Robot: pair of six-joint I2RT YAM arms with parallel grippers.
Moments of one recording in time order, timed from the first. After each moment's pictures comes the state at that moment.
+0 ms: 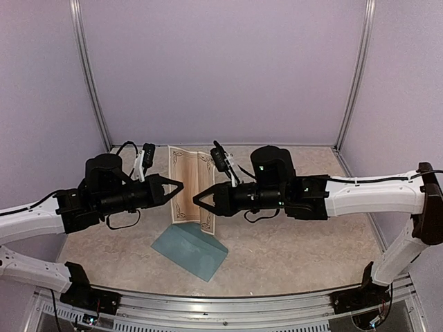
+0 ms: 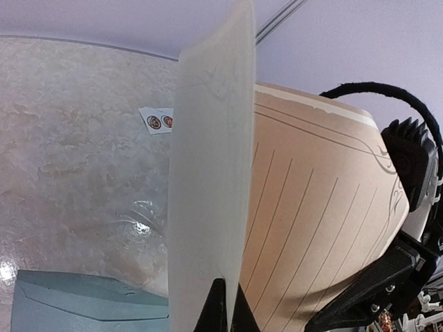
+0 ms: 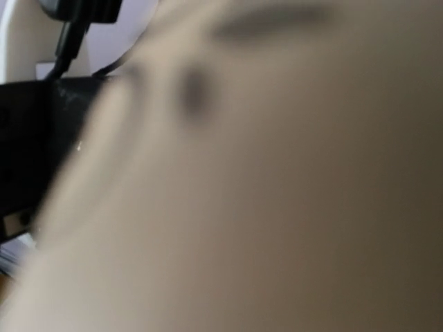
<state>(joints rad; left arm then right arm) -0.87 1.03 0.72 0.03 0.05 -0.72 1.11 1.56 1.13 0.14 -0.20 0.57</state>
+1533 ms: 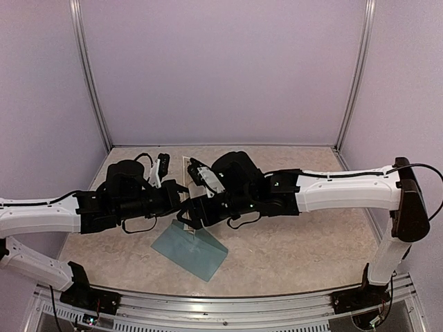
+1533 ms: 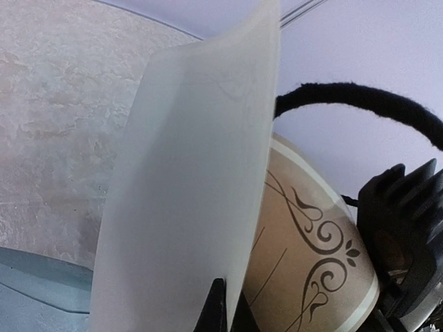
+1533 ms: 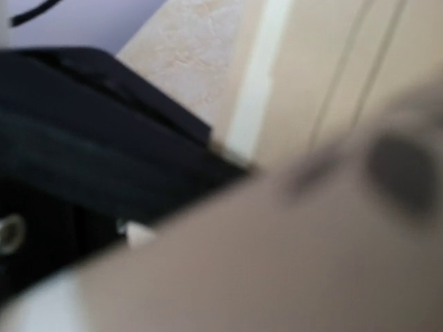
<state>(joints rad) -0.93 1.18 0.73 0.12 0.01 -0.88 1.17 1.76 1.39 -0.19 -0.10 0.55</state>
